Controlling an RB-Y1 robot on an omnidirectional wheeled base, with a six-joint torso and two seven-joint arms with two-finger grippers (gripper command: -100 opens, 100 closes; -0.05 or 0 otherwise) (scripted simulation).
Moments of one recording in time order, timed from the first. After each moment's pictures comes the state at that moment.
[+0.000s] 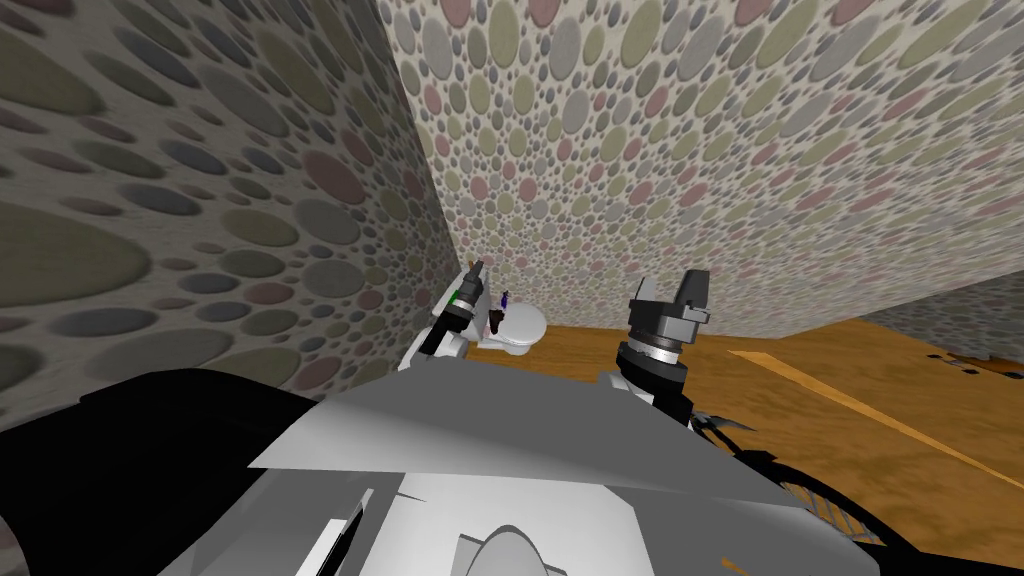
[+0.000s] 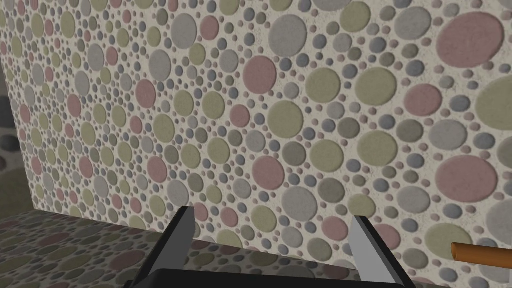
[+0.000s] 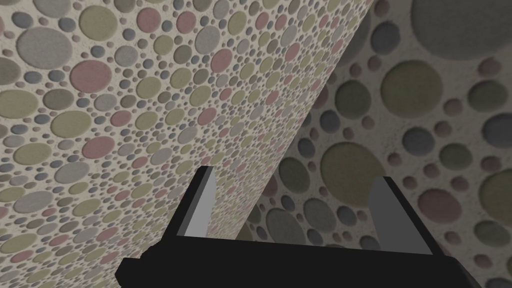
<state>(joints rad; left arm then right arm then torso) 0.34 0.18 -0.19 -2.27 -0.05 -0.02 -0.05 0.52 -0.01 0.00 -2.37 -0.03 -0.57 0.11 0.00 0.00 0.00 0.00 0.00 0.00</state>
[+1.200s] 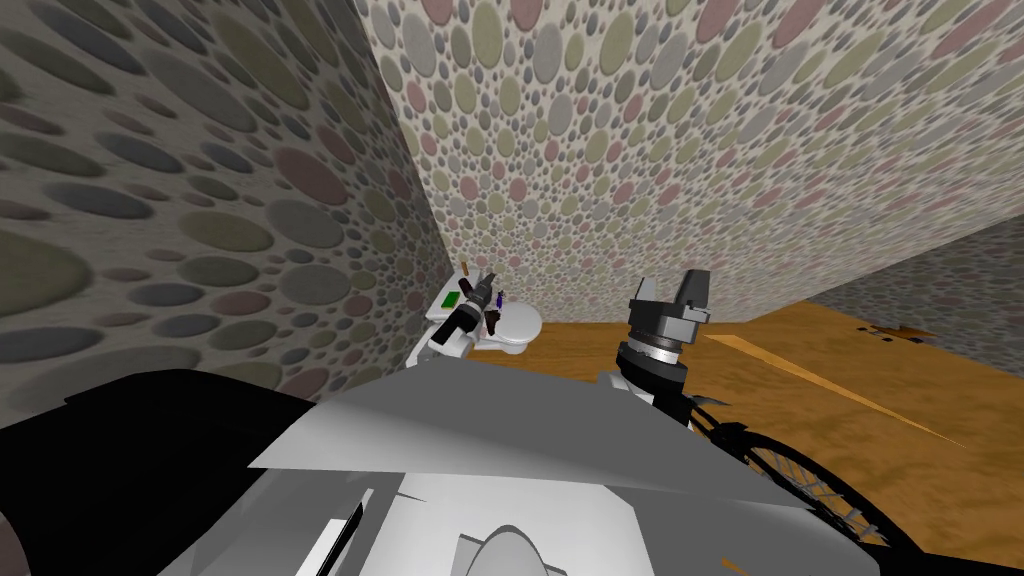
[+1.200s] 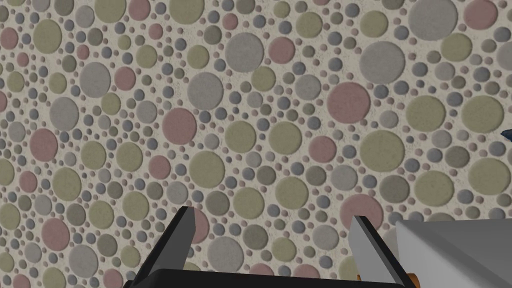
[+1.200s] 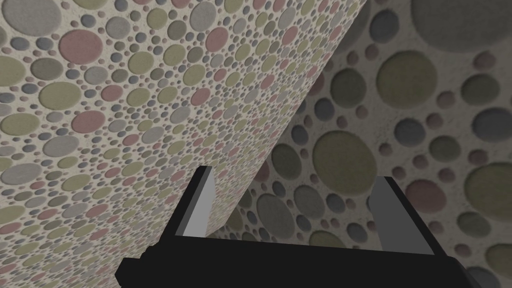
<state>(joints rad) 0.29 0.21 -0.26 -2.25 -0.04 0.30 -0.03 0.52 -0.01 0.00 -2.37 -0.03 -0.57 0.11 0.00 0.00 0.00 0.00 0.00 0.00</state>
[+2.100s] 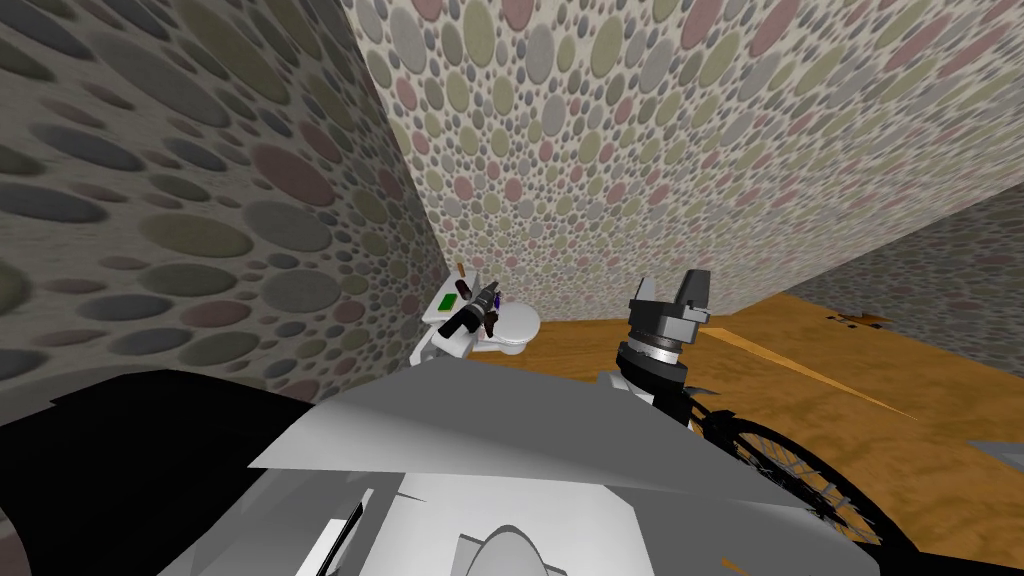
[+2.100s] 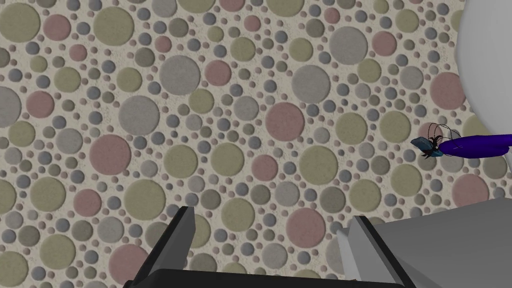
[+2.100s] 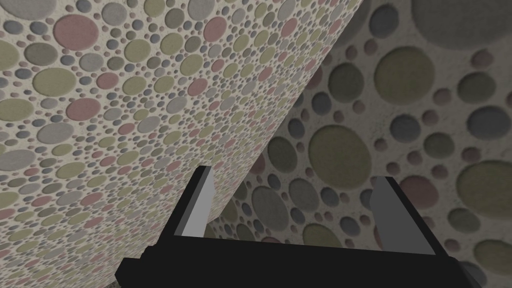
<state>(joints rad) 0.25 0.23 -0.28 -2.24 -0.03 0.54 0.00 0.52 -0.01 0.00 -2.37 -0.03 -0.57 0.11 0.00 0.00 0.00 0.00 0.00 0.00</state>
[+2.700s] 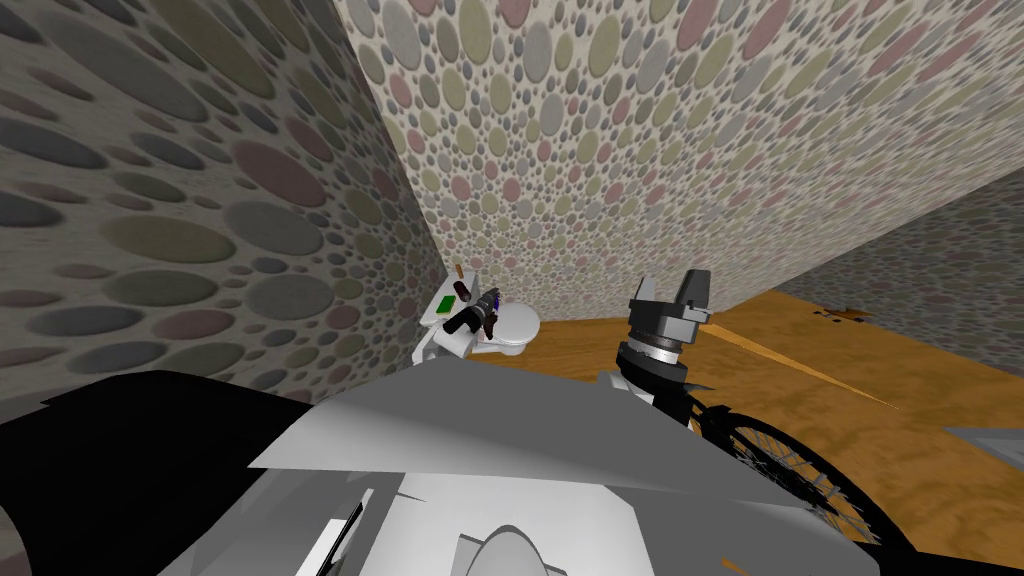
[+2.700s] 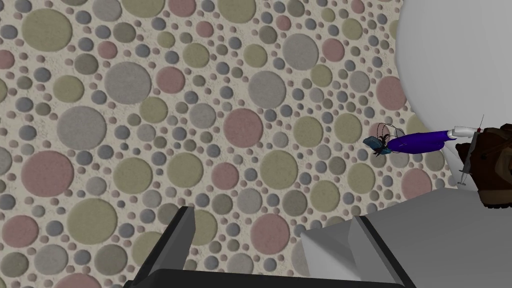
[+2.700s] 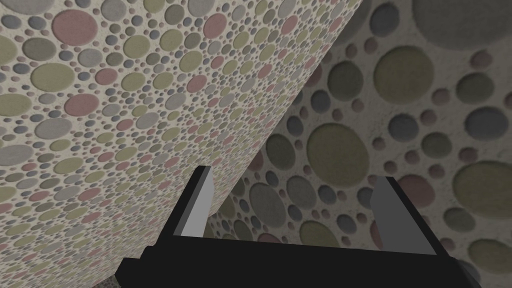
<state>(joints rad) 0.22 0.24 -0.29 -2.23 -0.02 0.71 0.01 0.52 -0.01 0.00 -2.37 -0.03 -0.57 0.11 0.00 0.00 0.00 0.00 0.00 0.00</state>
